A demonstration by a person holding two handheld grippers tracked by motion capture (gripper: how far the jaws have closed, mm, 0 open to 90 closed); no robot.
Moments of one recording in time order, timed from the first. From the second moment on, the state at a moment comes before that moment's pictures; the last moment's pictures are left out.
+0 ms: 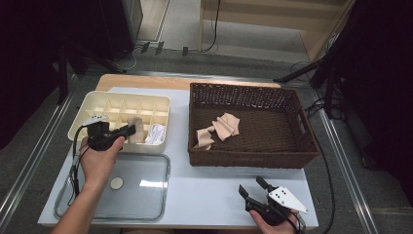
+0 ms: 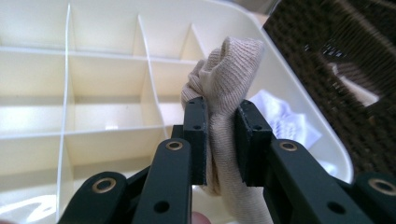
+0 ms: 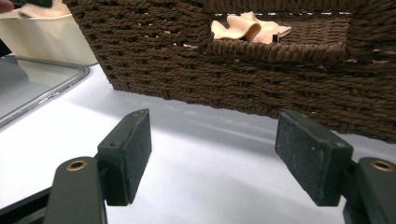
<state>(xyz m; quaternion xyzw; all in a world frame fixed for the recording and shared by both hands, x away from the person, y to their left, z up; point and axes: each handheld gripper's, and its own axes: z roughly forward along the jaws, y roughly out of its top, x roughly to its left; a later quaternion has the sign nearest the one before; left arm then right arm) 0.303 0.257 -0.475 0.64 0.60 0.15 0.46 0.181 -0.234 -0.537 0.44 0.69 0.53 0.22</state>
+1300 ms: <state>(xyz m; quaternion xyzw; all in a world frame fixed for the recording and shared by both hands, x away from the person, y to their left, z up) 0.318 0.246 -0.461 0.65 0.60 0.13 0.44 0.183 -0.235 -0.540 0.45 0.68 0.53 0.21</state>
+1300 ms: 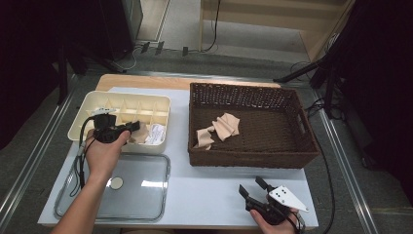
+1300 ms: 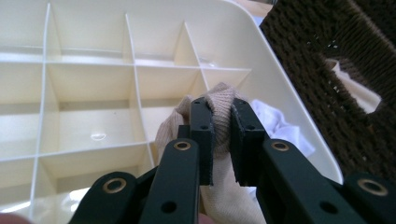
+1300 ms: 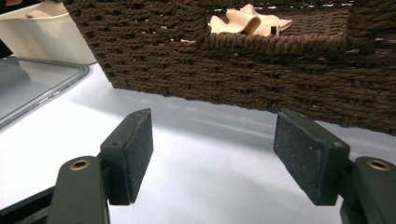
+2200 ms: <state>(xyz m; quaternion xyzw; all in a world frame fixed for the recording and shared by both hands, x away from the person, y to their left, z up) 0.310 0.253 -0.466 0.65 0.60 0.16 0.44 0.183 -0.232 -0.542 0.45 0.69 0.52 0.21</state>
